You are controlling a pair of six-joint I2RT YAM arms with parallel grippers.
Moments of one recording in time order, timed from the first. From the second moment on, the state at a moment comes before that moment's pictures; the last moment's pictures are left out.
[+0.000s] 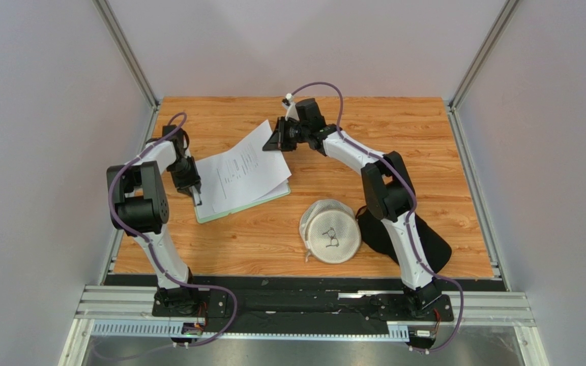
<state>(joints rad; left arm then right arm) 0.14 1.90 1.29 -0.74 0.01 -0.23 0.55 2.36 1.94 -0.13 -0.58 0.65</state>
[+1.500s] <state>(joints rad) 0.10 1.97 1.38 -0.84 -0.02 -0.19 0.55 2.42 2.00 -0.14 -0.56 0.66</state>
